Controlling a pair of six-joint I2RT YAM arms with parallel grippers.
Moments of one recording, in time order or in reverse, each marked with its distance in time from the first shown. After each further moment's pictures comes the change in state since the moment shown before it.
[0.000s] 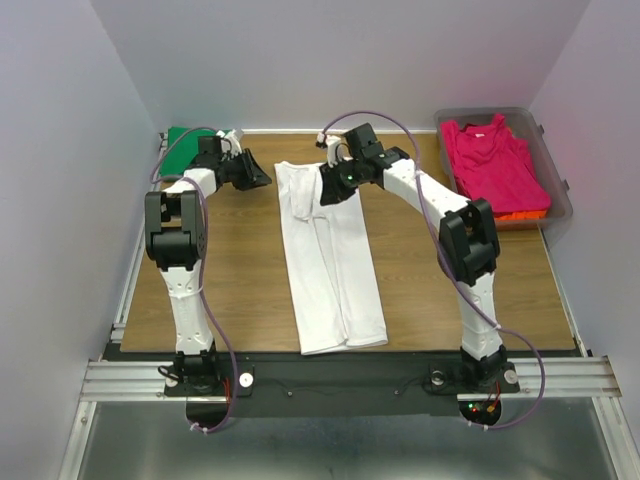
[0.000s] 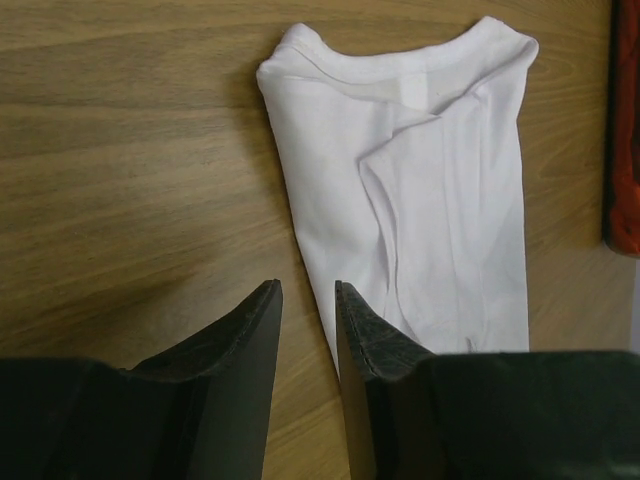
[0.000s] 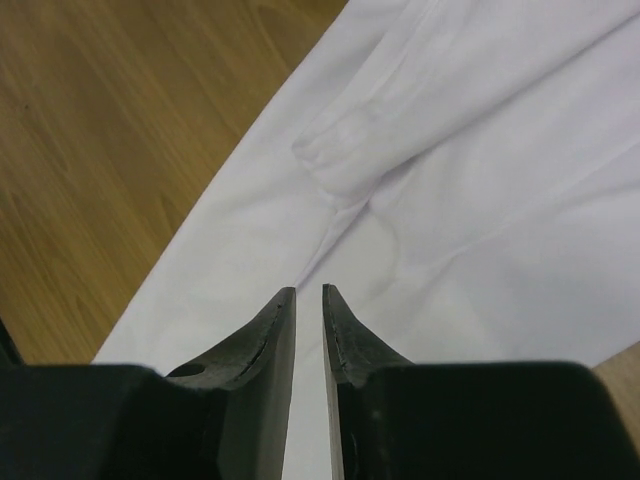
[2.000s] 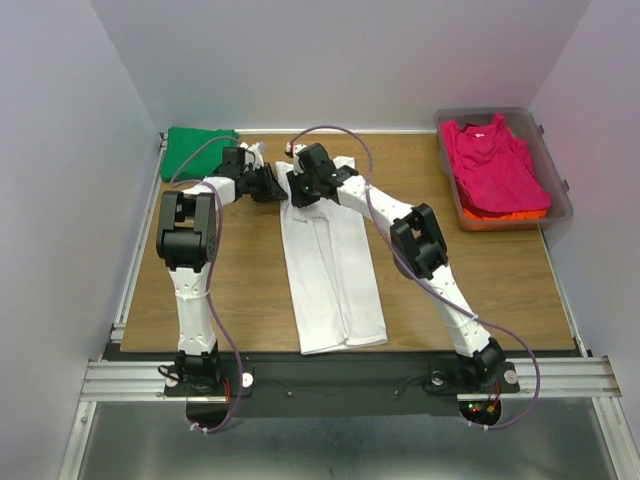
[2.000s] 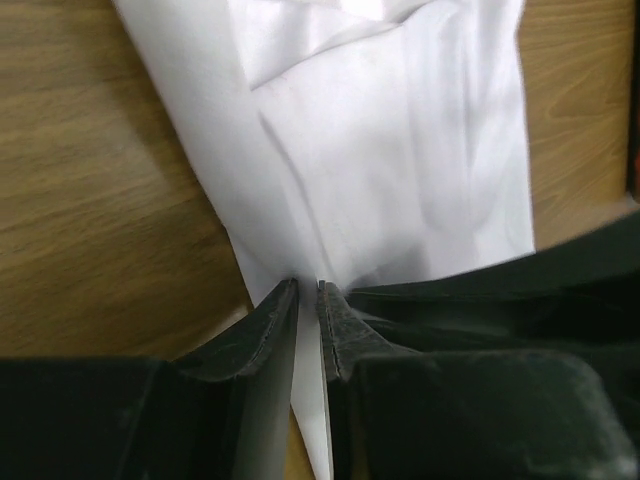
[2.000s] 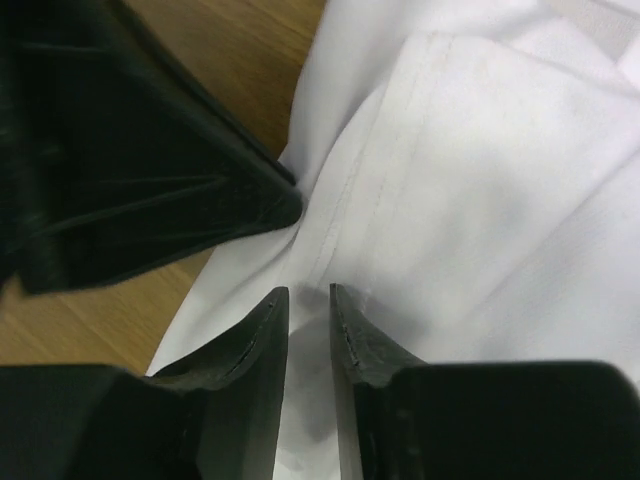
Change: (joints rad) left arm -0.107 -0.027 -0.124 0.075 -0.040 0.005; right arm 0.144 0.462 0.446 0.145 0.399 0.249
